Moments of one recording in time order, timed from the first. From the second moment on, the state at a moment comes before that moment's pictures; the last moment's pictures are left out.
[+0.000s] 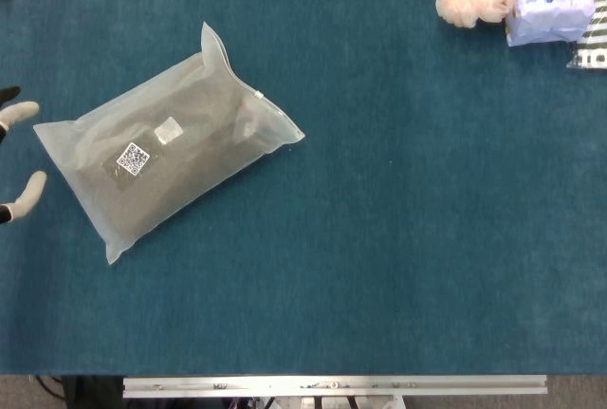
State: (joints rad) left arm -0.18 -1.05 -0.05 -1.73 1.52 1.41 -0.16; right arm 0.13 -0.99 0.06 -1.80 -1.57 1.47 -0.22
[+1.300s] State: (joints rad) left arm -0.37 -1.20 0.02 -1.73 1.45 1.00 0.13; right arm 0.11 -0.98 0.06 -1.78 -1.56 1.49 -0.18
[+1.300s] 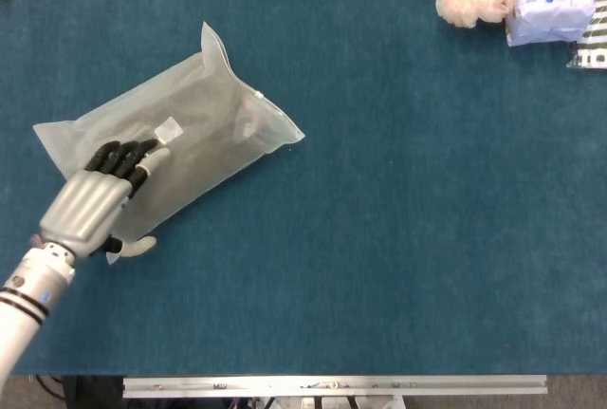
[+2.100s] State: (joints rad) left arm -0.43 -1.36 -0.09 -1.40 1.19 1.02 0.32; right arm 0.10 -0.97 0.06 -1.81 -1.56 1.49 -0.21
